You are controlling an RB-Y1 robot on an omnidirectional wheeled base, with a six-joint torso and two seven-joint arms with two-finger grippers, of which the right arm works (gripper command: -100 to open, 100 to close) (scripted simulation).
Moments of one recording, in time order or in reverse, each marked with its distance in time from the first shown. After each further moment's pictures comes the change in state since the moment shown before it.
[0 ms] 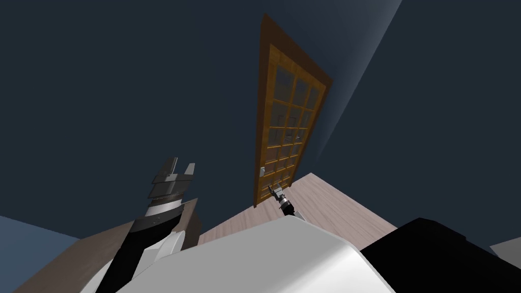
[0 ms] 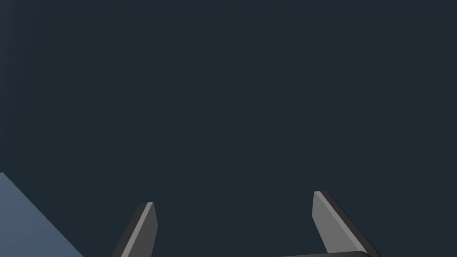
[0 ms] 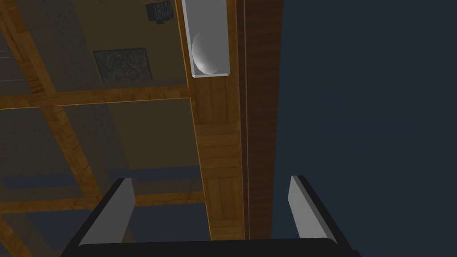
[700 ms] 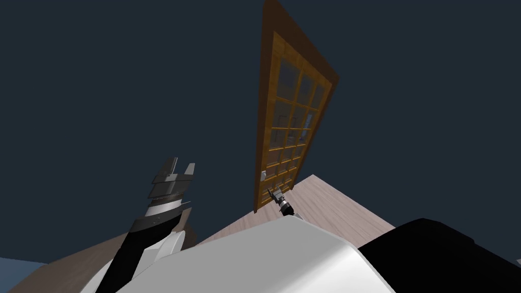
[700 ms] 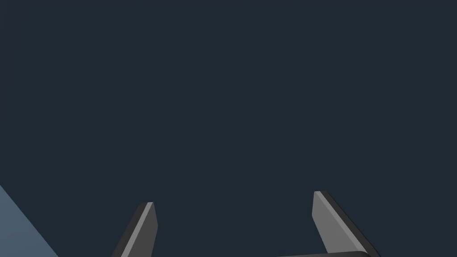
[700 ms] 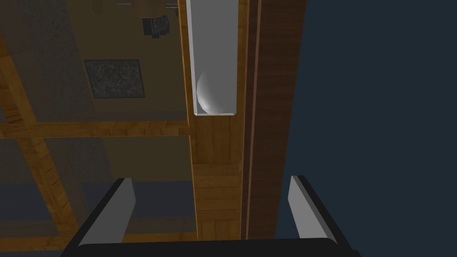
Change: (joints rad) arm -0.041 -0.004 -0.011 0.128 0.033 -0.037 0.078
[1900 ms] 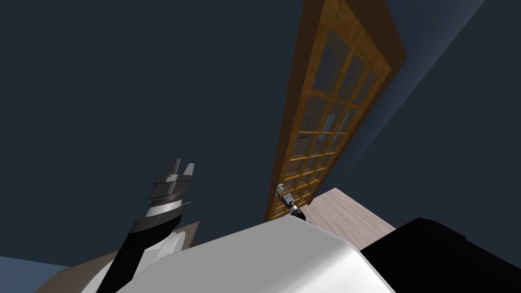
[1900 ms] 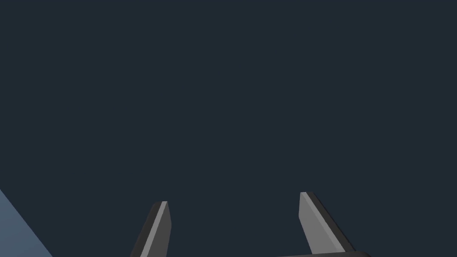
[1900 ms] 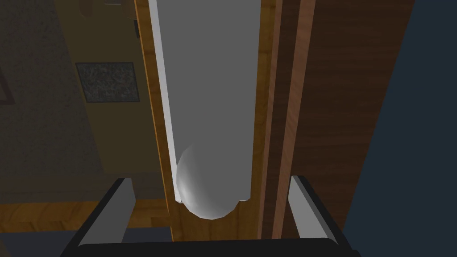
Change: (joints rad) arm 0.041 -0.082 -0.095 0.096 -0.062 -0.099 -0.012
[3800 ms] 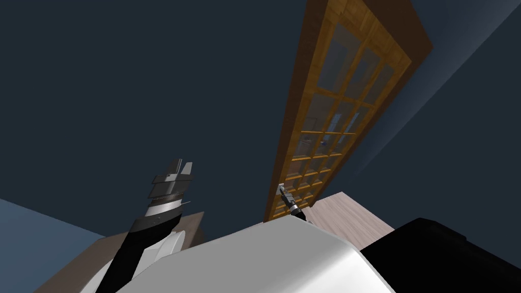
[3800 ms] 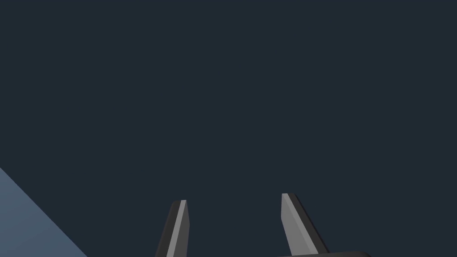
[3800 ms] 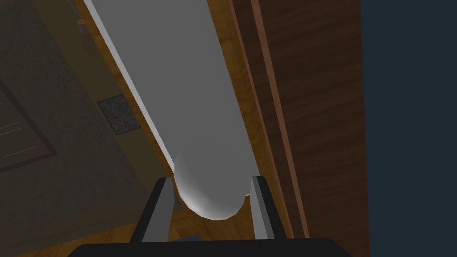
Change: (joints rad) arm -0.001 -0.004 0.020 -0.007 -0.073 0.016 -0.266
